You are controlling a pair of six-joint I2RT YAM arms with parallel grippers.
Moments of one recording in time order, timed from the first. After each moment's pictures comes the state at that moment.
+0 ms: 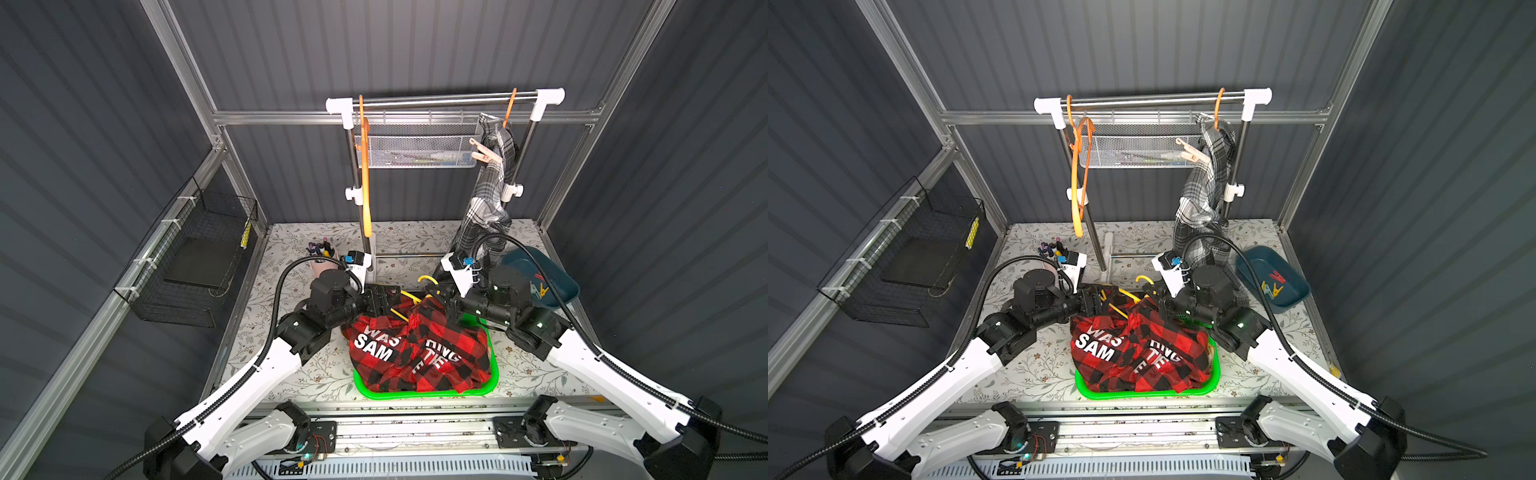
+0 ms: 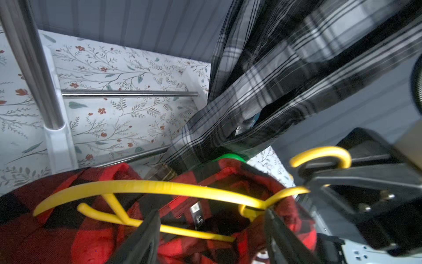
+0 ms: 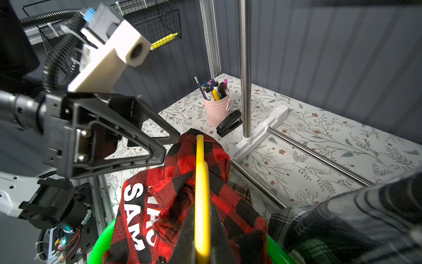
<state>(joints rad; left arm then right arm) -0.66 1.03 0.90 -0.21 0.24 -0.55 0.71 1.06 0.92 -0.15 -0.26 0.10</state>
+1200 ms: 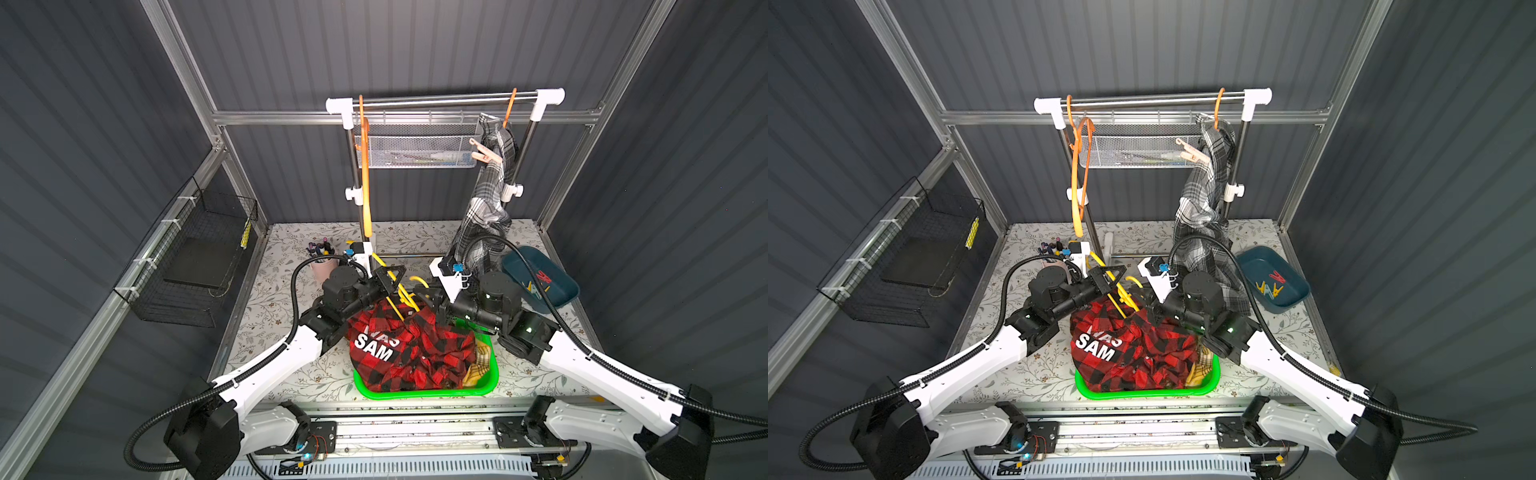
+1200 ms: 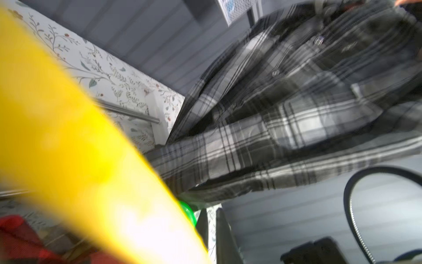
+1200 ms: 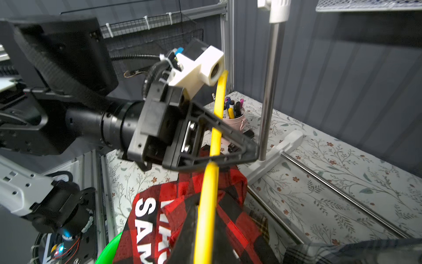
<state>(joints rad) -0.66 1.21 0.83 0.29 0.23 -0.98 0.81 1.08 0.90 0.00 -0.23 0.08</state>
